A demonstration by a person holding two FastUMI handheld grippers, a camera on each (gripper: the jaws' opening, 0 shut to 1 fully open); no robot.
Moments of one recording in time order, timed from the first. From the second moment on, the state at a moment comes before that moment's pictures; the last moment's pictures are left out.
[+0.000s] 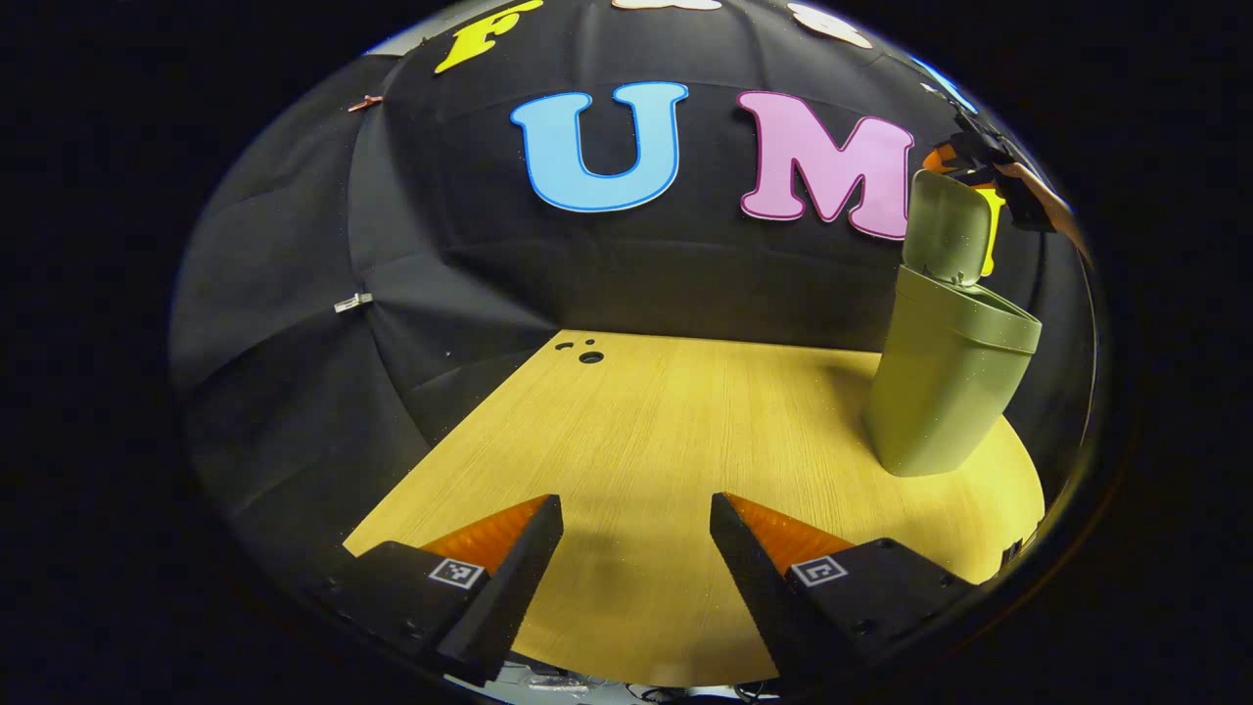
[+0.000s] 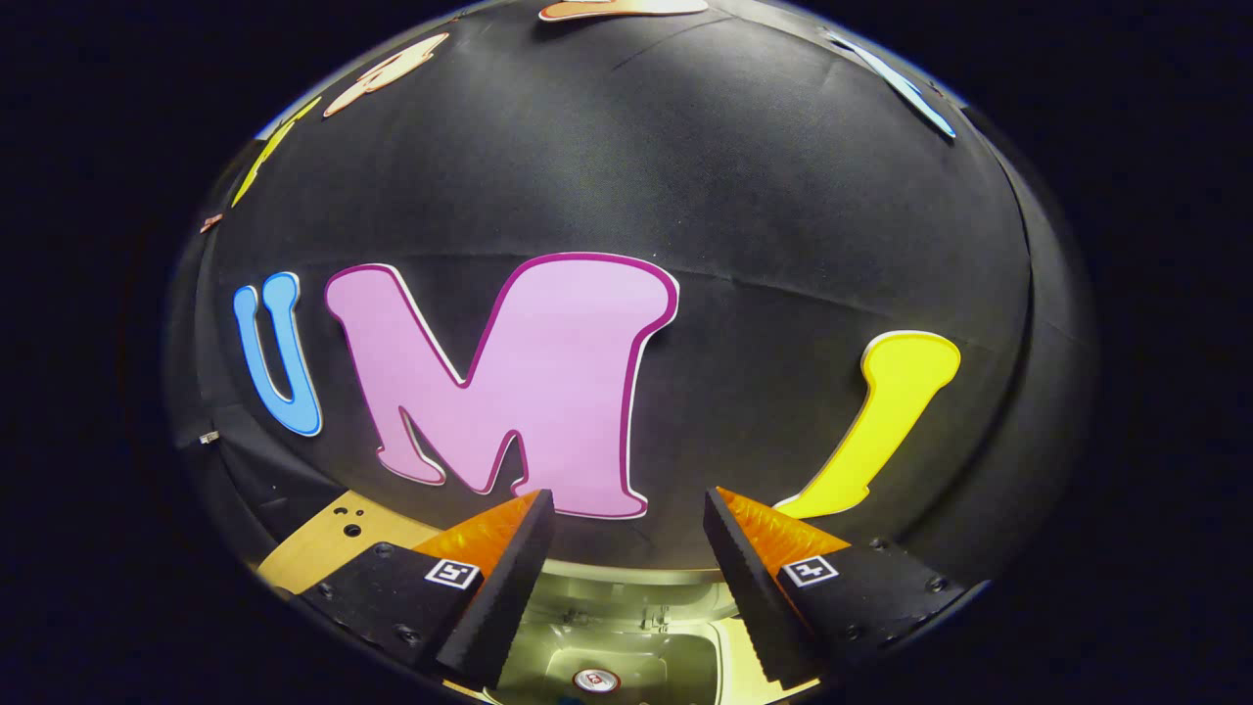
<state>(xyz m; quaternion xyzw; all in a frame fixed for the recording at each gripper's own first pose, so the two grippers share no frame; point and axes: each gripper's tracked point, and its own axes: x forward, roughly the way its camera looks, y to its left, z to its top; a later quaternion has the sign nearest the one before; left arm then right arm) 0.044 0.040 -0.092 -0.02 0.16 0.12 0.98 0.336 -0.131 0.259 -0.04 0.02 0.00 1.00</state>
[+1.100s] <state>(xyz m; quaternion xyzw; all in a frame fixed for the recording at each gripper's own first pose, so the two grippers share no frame) 0.066 0.007 -0.097 0.02 0.17 0.03 0.99 0.235 -0.146 0.110 -0.04 0.09 -0.02 0.99</state>
